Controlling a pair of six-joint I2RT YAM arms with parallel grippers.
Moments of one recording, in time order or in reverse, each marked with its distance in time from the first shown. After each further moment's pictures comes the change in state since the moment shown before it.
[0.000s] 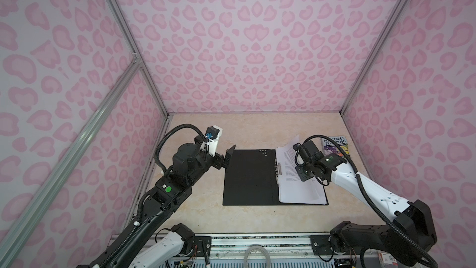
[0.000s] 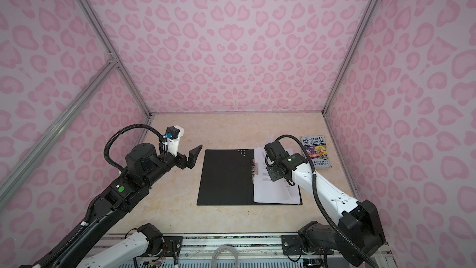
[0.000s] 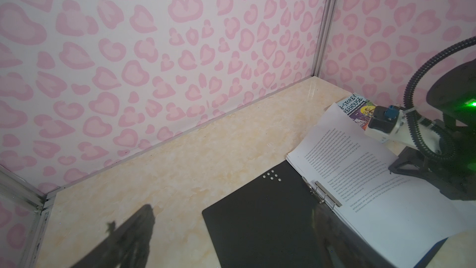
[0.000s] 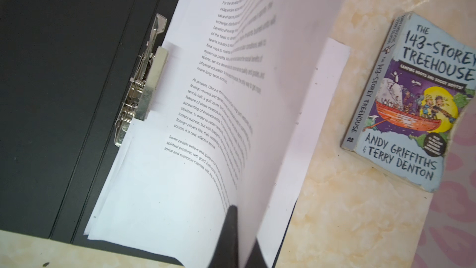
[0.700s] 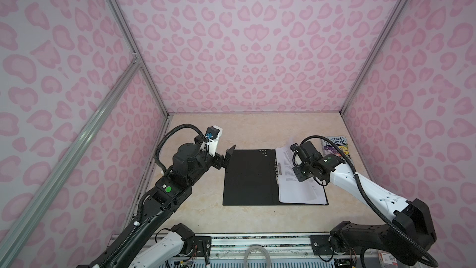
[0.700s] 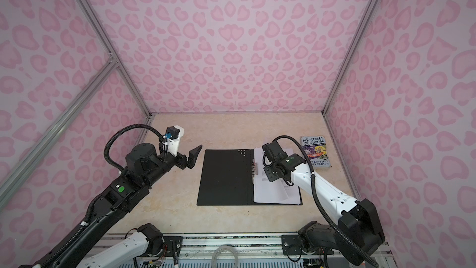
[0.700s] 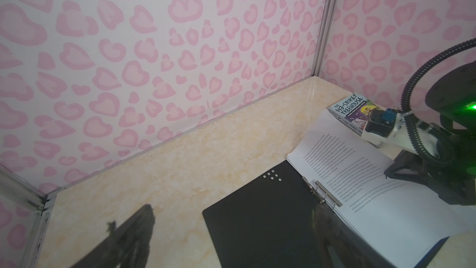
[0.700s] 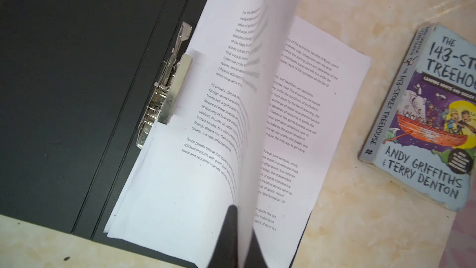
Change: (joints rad) left arm 0.000 0.000 0.000 0.000 0.000 0.003; right arm 0.022 -0.005 -0.011 0.040 -0.044 -0.003
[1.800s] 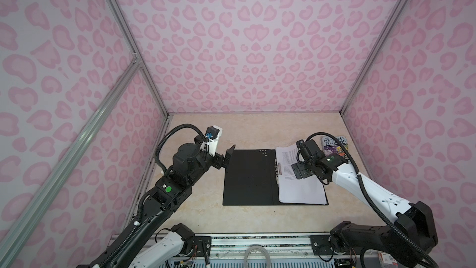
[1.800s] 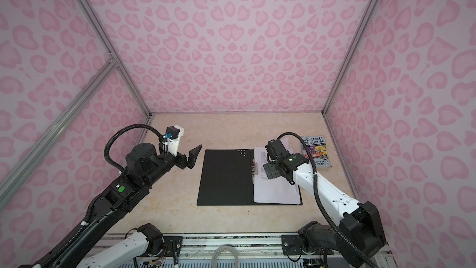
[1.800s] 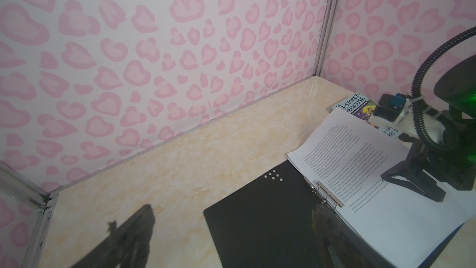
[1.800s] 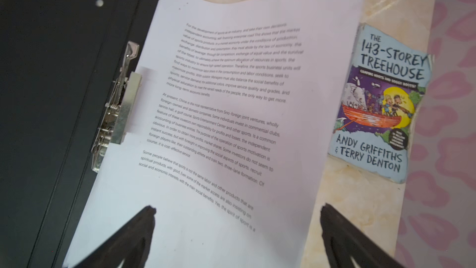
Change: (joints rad) left arm 0.000 0.001 0.000 0.000 -0.007 0.000; right arm -0.037 -0.015 0.017 -0.007 0.152 0.047
